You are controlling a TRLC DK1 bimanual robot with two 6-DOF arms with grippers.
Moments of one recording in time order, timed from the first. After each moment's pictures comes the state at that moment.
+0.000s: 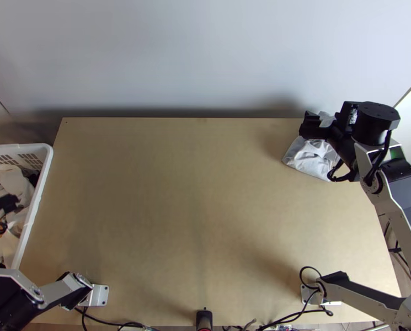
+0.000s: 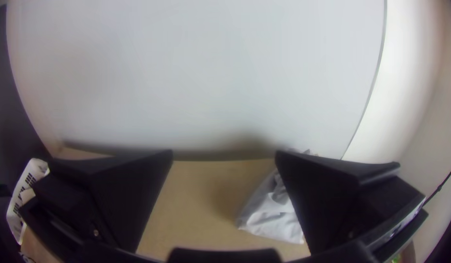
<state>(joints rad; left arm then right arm) 0.86 1.27 1.09 -0.75 -0.22 0.24 0.28 1.23 1.44 -0.54 0.22 0.16</state>
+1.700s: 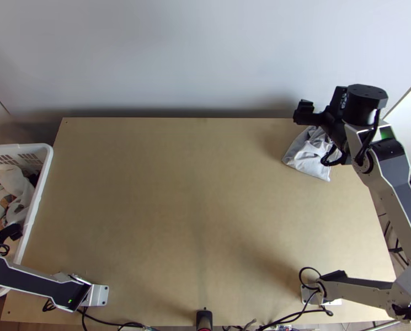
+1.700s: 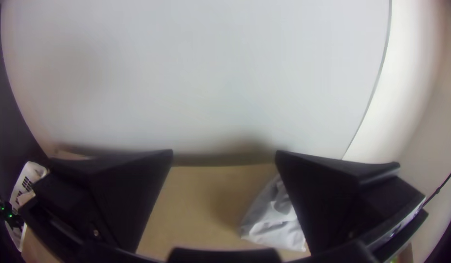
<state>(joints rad) 1.11 1.84 0.96 -0.37 0.01 0.38 0.29 1.38 1.59 -0.58 0.25 0.17</state>
